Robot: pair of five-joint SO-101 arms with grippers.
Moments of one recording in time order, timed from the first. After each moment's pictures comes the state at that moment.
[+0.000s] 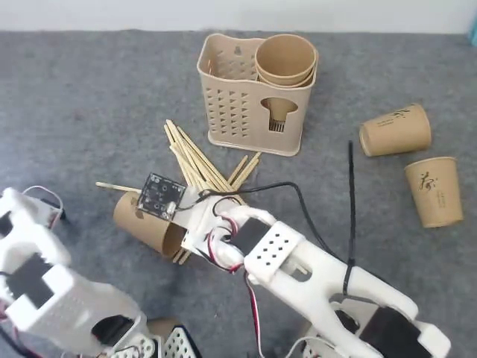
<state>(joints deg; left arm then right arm) -54.6 9.7 30.6 52.7 24.4 -55.3 -19.5 46.3 31.6 19.9</state>
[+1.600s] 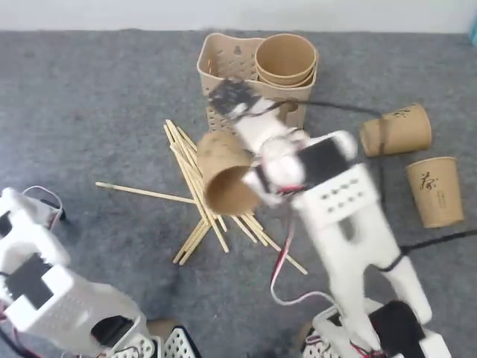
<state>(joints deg) -54.6 9.7 30.5 53.6 24.7 -29.1 -17.0 -2.6 97.6 22.8</state>
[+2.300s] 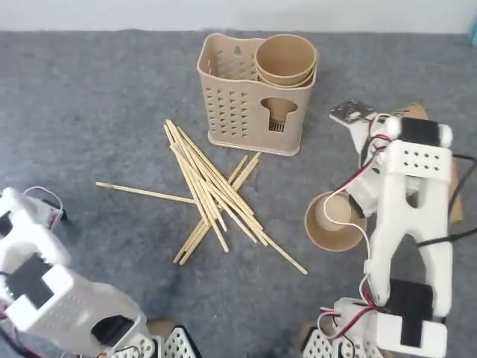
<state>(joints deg) -54.6 9.7 30.5 53.6 22.5 6.7 -9.3 9.5 100.7 40.1</state>
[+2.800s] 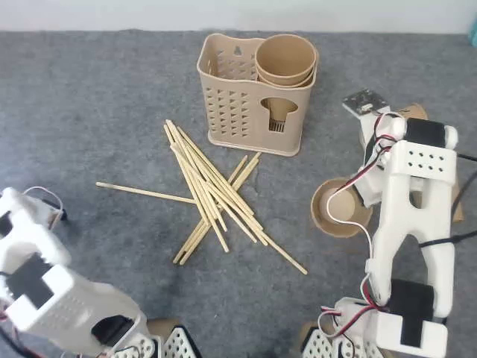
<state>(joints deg) -54.6 9.7 30.5 53.6 22.5 7.1 -9.3 9.5 94.4 33.0</state>
